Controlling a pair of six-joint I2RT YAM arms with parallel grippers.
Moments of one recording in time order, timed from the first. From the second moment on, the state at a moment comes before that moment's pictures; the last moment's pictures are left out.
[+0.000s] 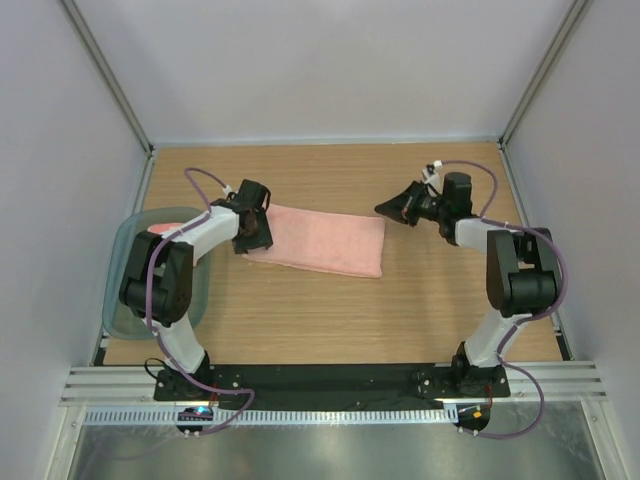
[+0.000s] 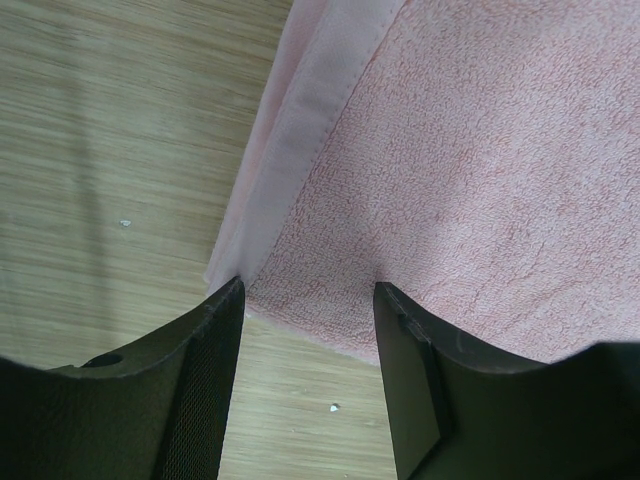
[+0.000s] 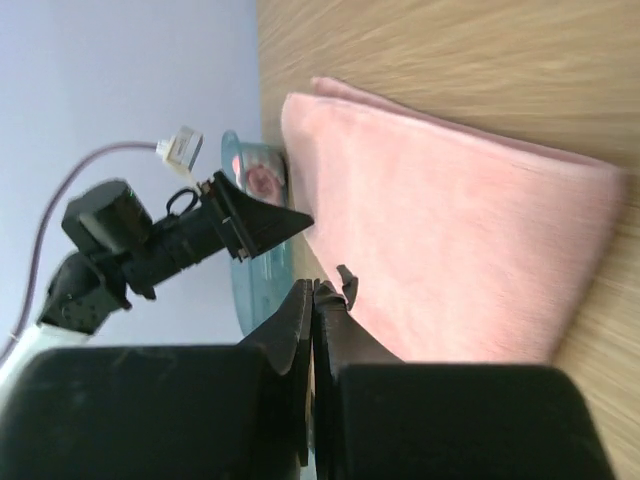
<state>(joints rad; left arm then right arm) -0.34 1.77 1.16 -0.56 -0.19 -0.58 0.01 1.80 0.86 0.49 -0.89 1.00</state>
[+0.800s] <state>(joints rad) -0.34 1.77 1.16 -0.57 -0.18 -0.58 -0.03 1.72 0.74 -0.03 -0.66 0.69</state>
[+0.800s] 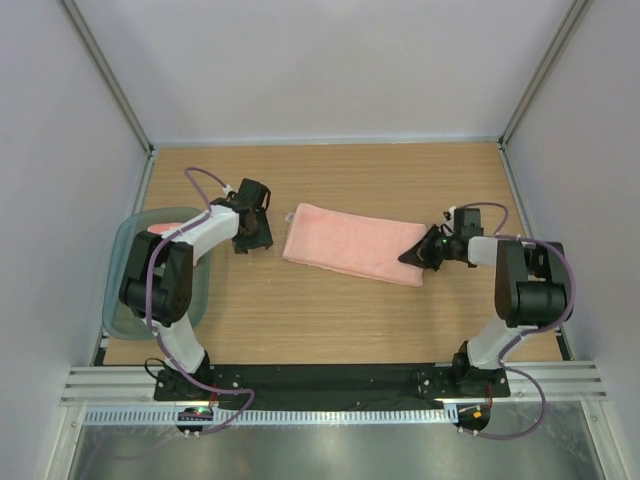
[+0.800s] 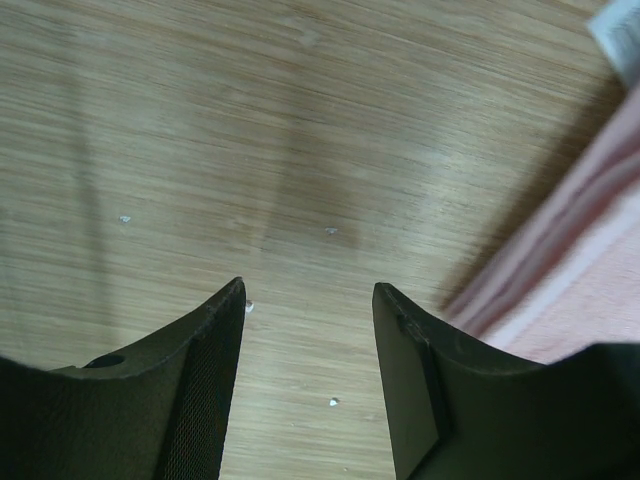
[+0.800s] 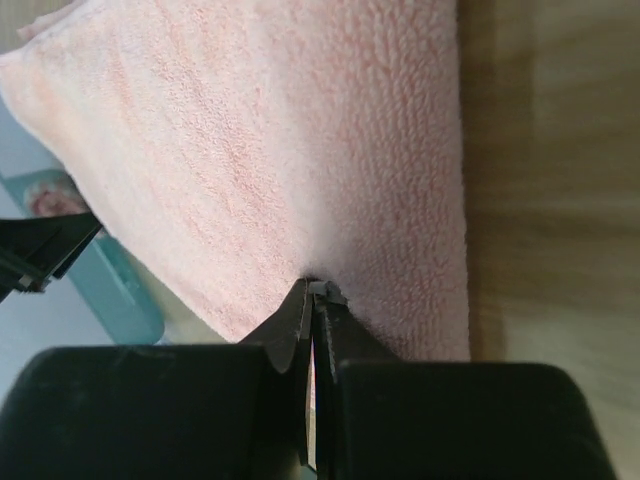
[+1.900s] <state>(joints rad) -0.49 1.83 1.20 -0.47 -0.06 -0.63 -0.04 1.18 0.83 -0.62 -0.49 0.52</state>
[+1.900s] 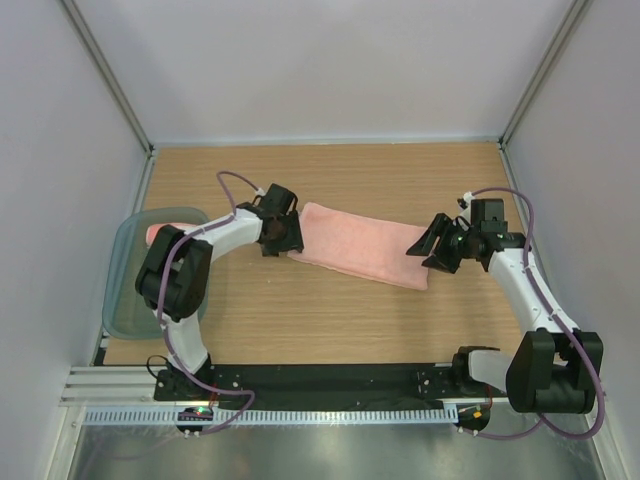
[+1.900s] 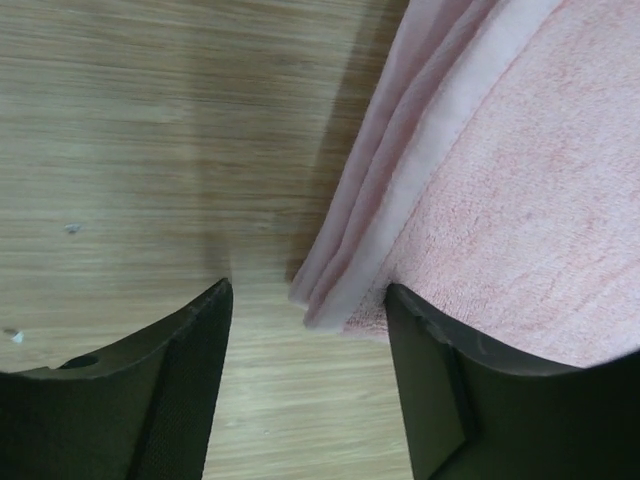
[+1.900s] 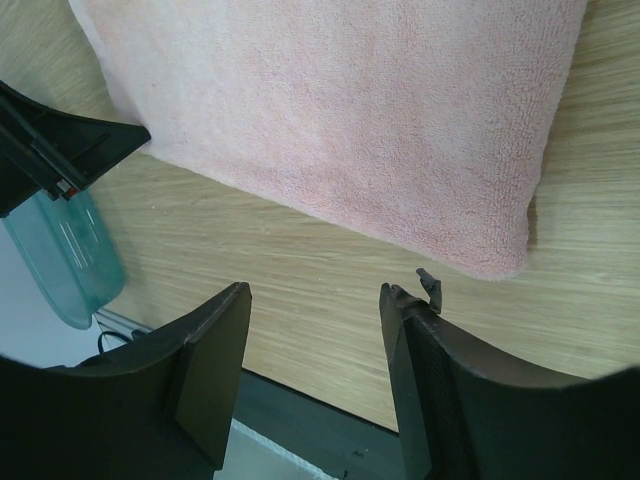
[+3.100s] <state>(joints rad) -0.43 1.91 1.32 -0.56 -0.12 -0.51 0.05 1.60 0.70 -0.19 -0.56 0.64</state>
